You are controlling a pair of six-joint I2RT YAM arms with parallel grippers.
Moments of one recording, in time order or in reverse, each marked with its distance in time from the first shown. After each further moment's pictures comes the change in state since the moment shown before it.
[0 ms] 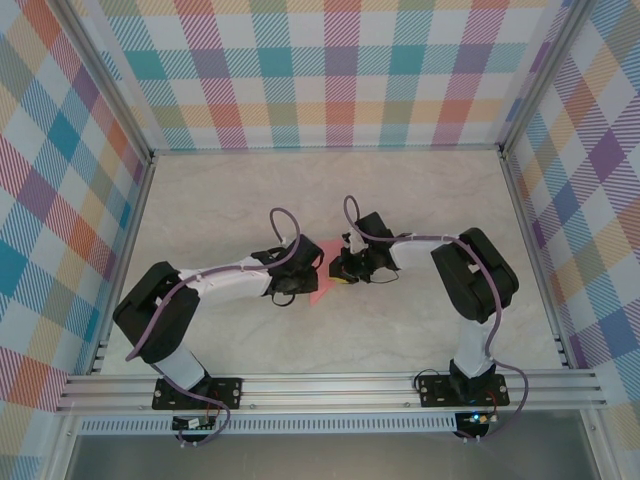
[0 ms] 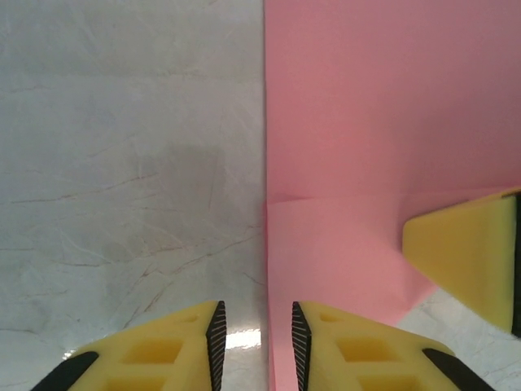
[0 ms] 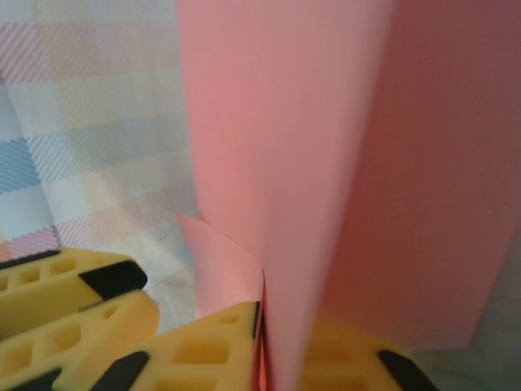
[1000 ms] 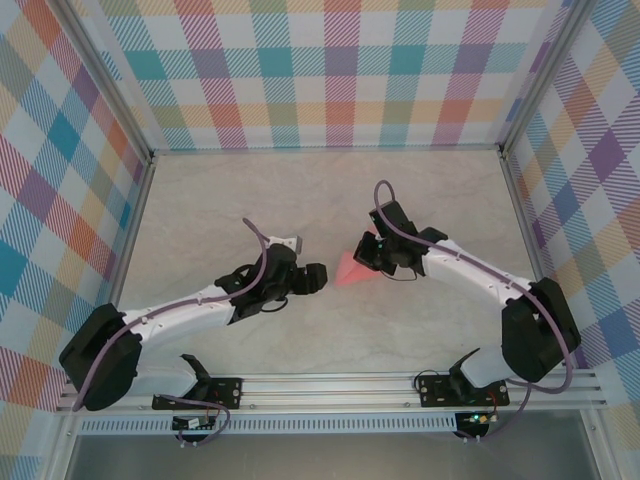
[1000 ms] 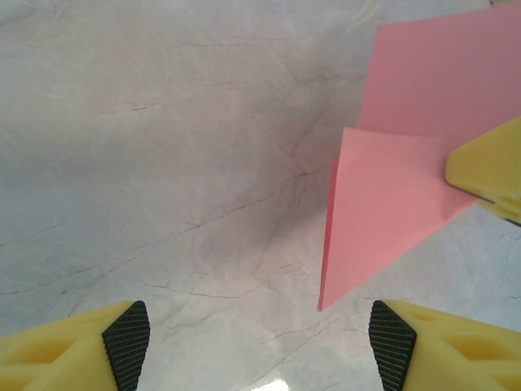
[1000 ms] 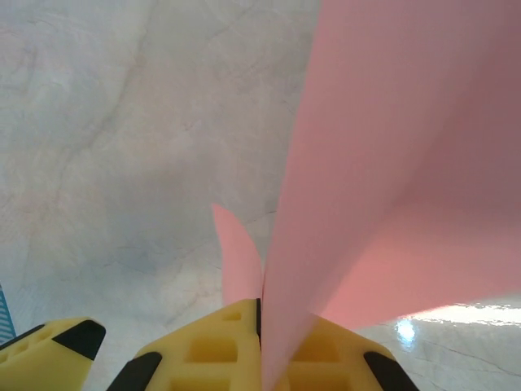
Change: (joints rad) left arm -0.031 -0.353 -0.247 0.319 0.051 0.065; right arm 0.040 -0.435 0.017 -0.373 0.486 0.204
